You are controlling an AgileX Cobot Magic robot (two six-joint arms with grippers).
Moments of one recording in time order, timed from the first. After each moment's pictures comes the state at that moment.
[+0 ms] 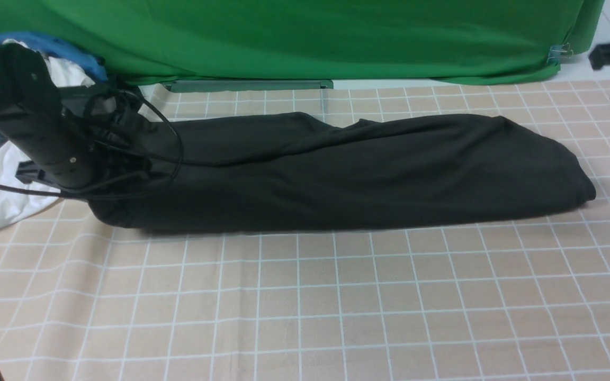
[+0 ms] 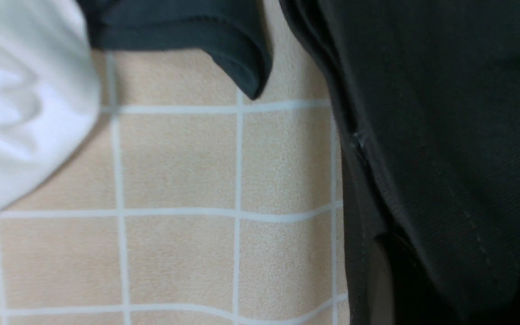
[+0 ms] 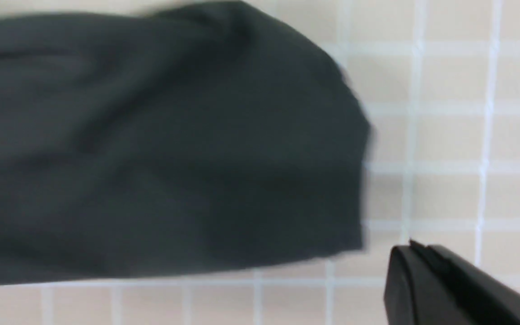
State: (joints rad) right arm -0.14 1.98 -1.84 0.06 1.22 -0.06; left arm 0.01 1.83 -1.27 -0.11 0.78 0.12
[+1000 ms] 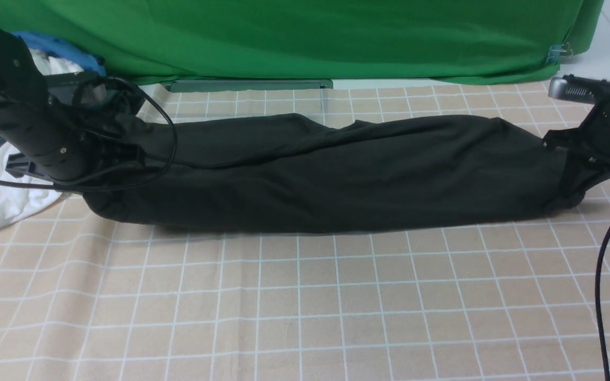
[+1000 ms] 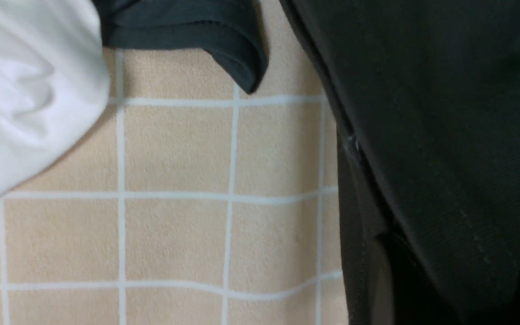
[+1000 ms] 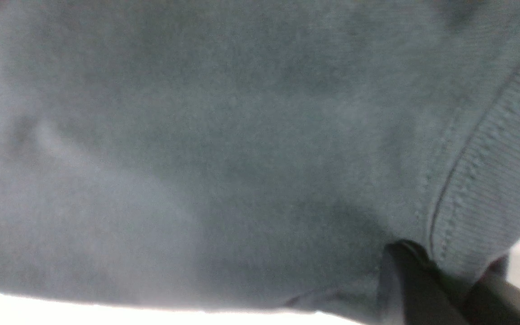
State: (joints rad) right arm -0.14 2.17 -1.77 0.18 1.21 -0.13; left arm 0.01 1.78 -1.27 -0.15 0.83 0.11
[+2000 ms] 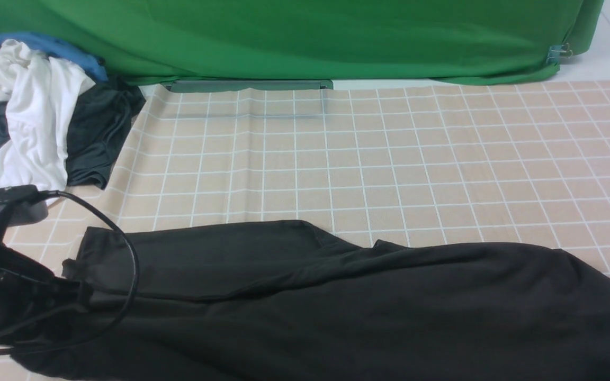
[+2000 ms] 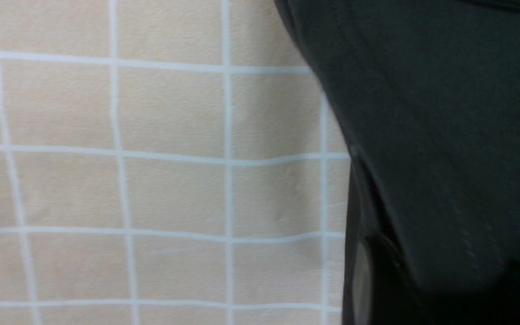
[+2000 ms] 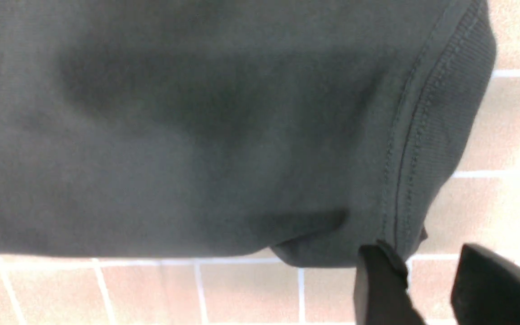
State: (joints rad) right arm -0.17 1.40 -0.76 0.06 1.01 -0.11; left arm 0.02 1.24 -0.75 -0.12 1.03 0.07
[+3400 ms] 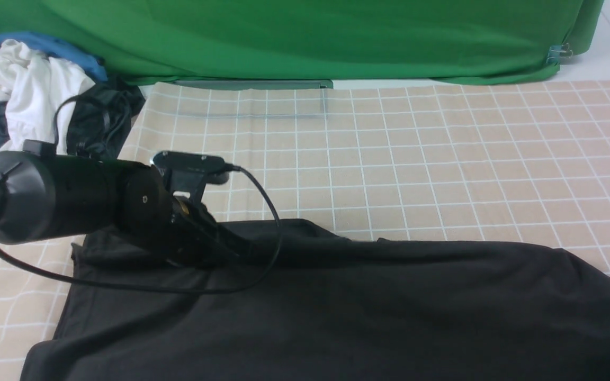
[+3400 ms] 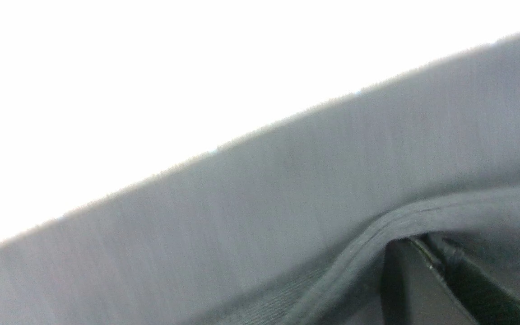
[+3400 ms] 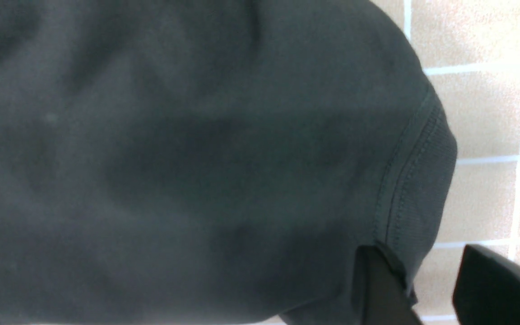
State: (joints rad) right arm -0.17 1.39 -0.81 0.08 0.94 -0.08; left arm -0.36 1.76 -0.88 -0.15 0.25 0.08
